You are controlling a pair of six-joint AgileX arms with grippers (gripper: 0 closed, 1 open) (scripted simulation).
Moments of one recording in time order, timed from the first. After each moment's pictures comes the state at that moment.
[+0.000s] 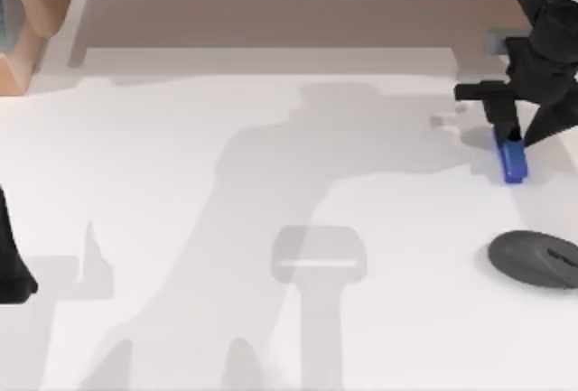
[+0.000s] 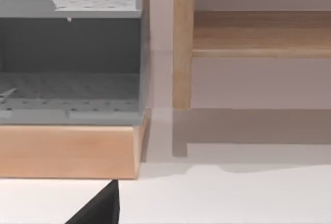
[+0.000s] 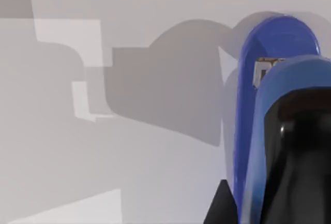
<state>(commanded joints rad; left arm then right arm) 0.00 0.00 0.00 0.00 0.00 0.00 0.14 2.37 1.91 -1.11 -0.02 0.15</state>
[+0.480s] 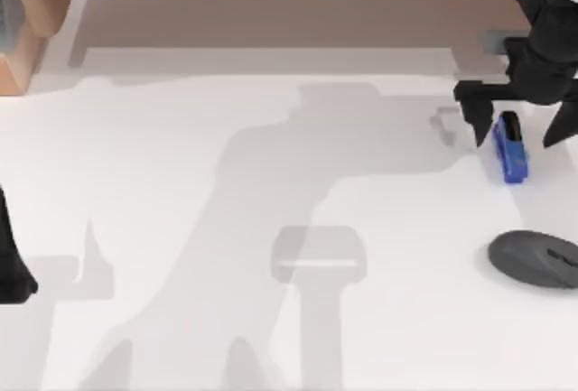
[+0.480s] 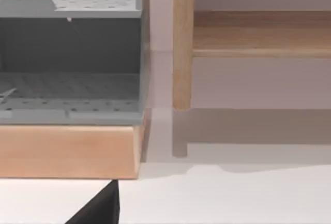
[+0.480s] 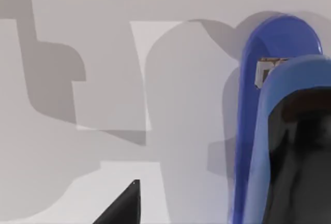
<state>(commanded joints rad) 0.00 0.00 0.00 0.00 0.00 0.00 0.14 2.37 1.91 -1.11 -0.02 0.15</state>
